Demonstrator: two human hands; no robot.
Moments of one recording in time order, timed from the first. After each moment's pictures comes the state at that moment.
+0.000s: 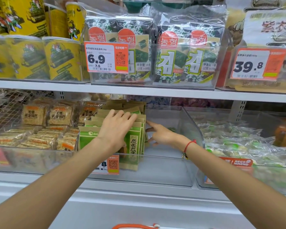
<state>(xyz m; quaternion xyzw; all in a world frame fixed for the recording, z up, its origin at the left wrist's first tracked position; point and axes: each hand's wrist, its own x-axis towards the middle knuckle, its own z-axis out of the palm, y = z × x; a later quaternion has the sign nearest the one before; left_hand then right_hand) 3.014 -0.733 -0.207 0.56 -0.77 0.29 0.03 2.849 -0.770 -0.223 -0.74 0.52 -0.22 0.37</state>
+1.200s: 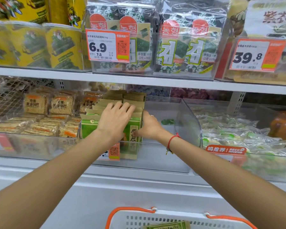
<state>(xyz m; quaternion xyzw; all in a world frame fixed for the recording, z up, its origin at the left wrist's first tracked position) 3.016 -0.721 -0.214 0.57 -0.76 0.31 0.03 2.888 -0.765 -0.237 -0.75 0.58 -0.25 0.19</state>
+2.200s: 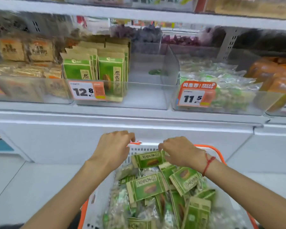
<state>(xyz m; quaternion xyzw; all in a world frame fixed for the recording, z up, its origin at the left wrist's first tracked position) 2.967 -0.559 -0.348 0.58 -0.81 0.00 0.07 2.755 -0.576 -0.358 -0.85 0.50 0.17 0.00</state>
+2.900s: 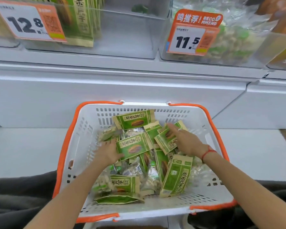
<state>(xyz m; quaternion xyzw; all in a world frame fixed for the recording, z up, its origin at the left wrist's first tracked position) 2.939 -0.544 -0.571 0.66 -0.68 -0.31 -0.07 2.647 -0.545 -0.509 -0.76 0.62 0.12 0.17</state>
